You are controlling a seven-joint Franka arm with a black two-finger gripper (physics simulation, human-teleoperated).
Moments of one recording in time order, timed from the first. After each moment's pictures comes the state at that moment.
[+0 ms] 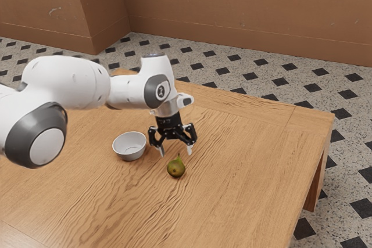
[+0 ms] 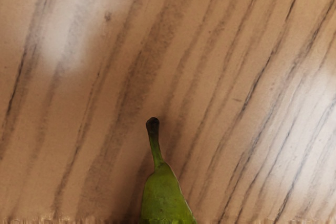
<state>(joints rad) -0.31 0.64 0.27 -1.58 -0.40 2.03 -0.22</state>
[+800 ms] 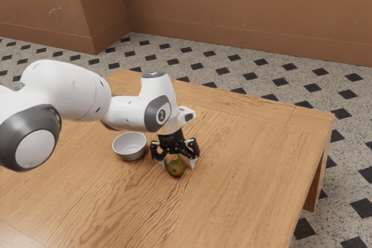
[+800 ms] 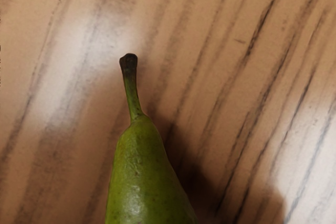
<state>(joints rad) -0.37 0.57 0.25 -1.81 -0.38 2.29 -0.26</state>
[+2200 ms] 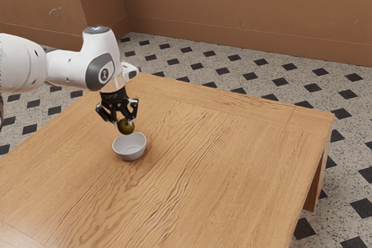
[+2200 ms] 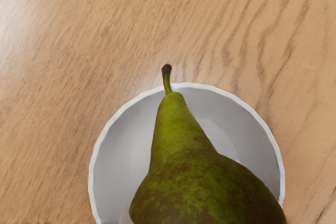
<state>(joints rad) -0.38 0.29 0.52 -1.91 -0.12 2.20 -0.35</state>
